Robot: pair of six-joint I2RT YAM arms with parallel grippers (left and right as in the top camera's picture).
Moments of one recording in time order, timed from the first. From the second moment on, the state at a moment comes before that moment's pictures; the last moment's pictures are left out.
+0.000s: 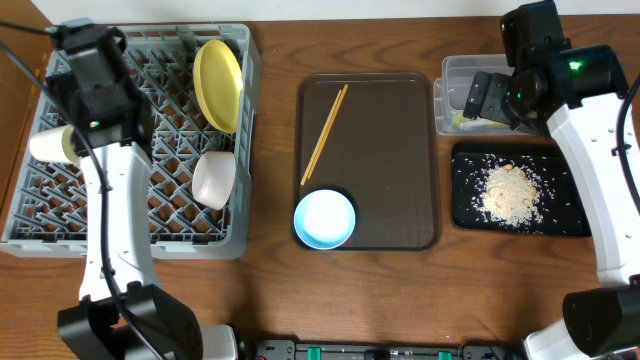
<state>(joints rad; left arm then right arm) 0.30 1.56 1.40 -0.35 -0.59 0.14 0.22 1.73 1.82 -1.30 0.18 0.52</state>
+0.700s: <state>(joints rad) 0.96 1.77 1.40 -0.24 0.29 -0.23 0.22 1.73 1.82 -1.30 0.18 0.52</state>
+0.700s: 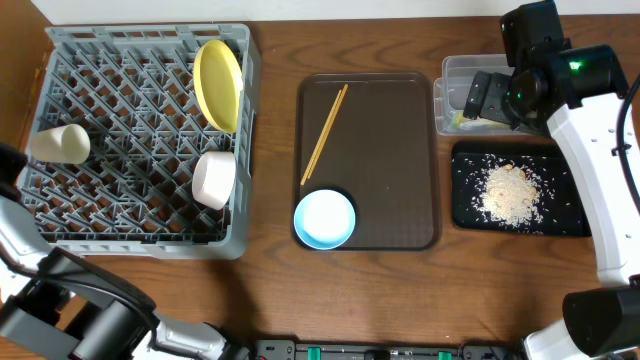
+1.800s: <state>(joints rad) 0.95 1.89 1.40 -0.17 0.79 -0.26 0.22 1.73 1.82 -1.30 0.18 0.52</state>
